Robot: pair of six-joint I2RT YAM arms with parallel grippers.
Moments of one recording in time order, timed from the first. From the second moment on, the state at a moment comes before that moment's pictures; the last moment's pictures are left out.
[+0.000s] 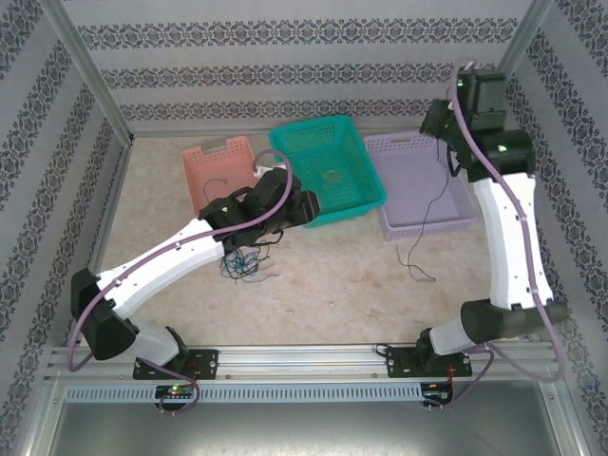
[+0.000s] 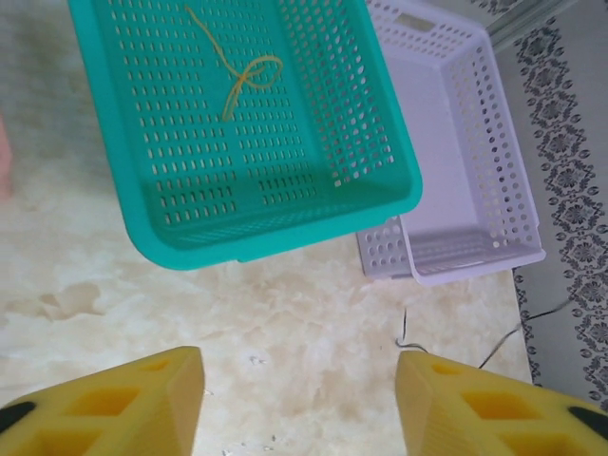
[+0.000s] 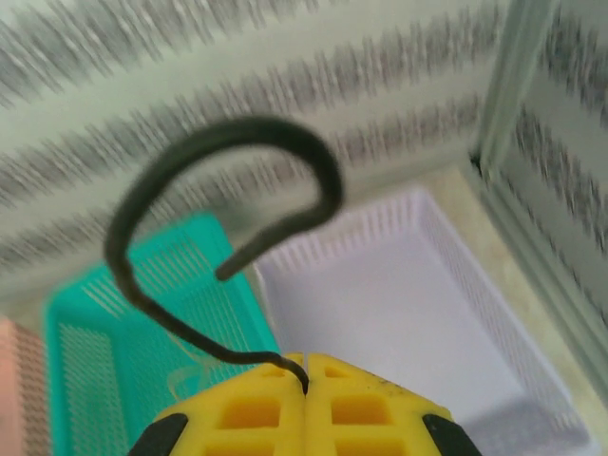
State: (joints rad) left arm -0.82 1.44 1.41 -0.66 -0.20 -0.91; right arm 0.13 1.47 2.01 -1.00 0.19 0.35
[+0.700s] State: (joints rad) left arm -0.82 1.33 1.31 -0.69 -0.23 -0.85; right arm 0.00 1.83 2.78 -0.52 0.10 0.34
